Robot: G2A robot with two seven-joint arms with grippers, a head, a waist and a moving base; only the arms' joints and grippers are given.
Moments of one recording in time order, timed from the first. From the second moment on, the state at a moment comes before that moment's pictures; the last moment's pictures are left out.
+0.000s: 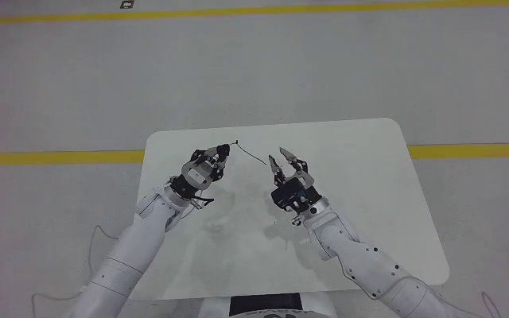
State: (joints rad) left arm 1.34 -1.12 -1.15 -1.45 -1.43 0.16 -1.01; right arm -1.34 -1.08 0.75 -1.65 -1.57 0.34 -0.32
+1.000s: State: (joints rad) left arm 1.35 -1.09 -1.24 -1.45 -1.30 0.24 -1.07; right arm -1.42 -1.05 0.90 -1.69 -1.34 0.07 -0.22
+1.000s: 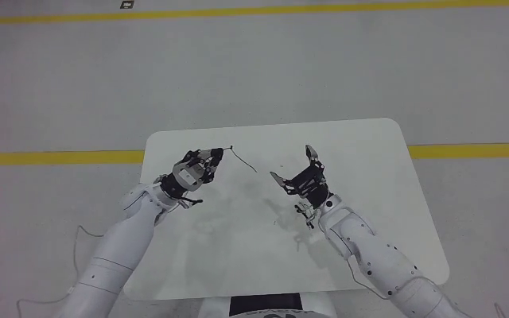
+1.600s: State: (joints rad) left arm 1.37 -1.07 -1.25 -1.46 -1.26 0.34 -1.15; right arm -1.47 -1.06 1.01 -1.69 -1.19 0.07 -0.22
